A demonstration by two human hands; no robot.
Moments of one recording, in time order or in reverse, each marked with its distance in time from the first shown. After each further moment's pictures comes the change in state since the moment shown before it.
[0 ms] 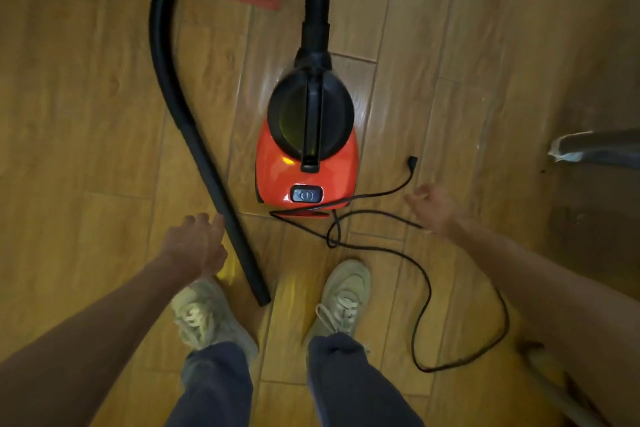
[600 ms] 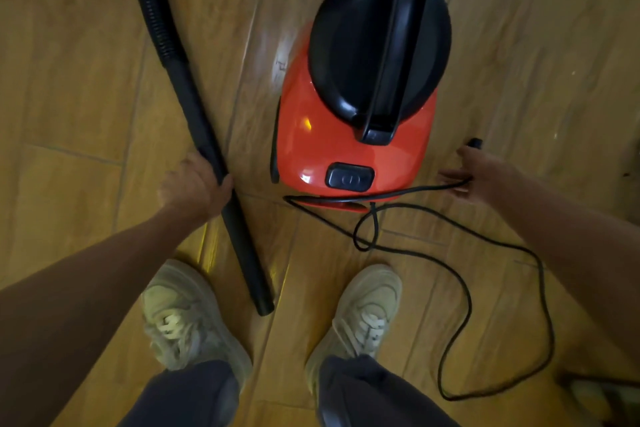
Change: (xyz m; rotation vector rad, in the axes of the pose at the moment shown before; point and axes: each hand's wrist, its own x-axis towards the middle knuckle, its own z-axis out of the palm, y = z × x) left_hand 0.137 -0.008 0.069 -0.550 0.218 -0.372; right_hand 0.126 -0.019 0.058 0.581 0.060 0.452
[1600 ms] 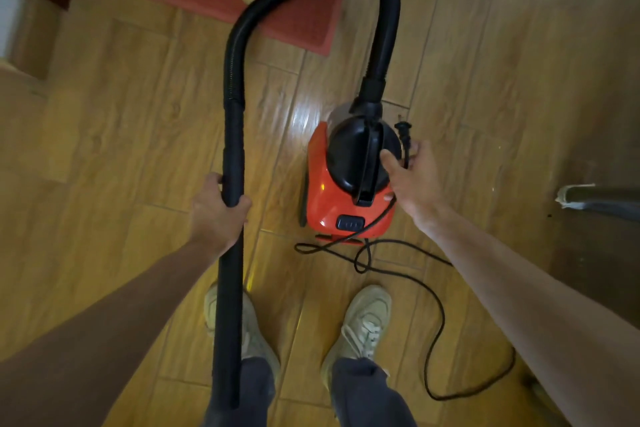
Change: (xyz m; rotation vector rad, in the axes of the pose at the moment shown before) left_hand -0.099 -0.021 -0.181 -0.822 0.104 0.025; right_hand -0.254 -0.054 0.024 -0.070 -0.096 -0.825
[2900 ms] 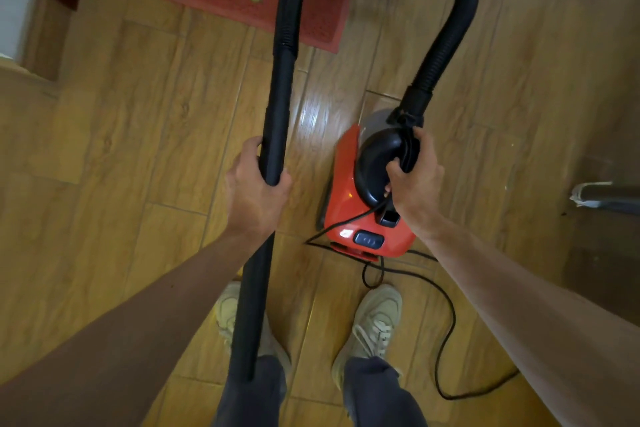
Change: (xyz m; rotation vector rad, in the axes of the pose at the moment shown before) left_hand -0.006 0.049 0.011 -0.033 0.174 0.346; right_hand 0.006 0.017 0.023 -0.182 0.192 -0.174
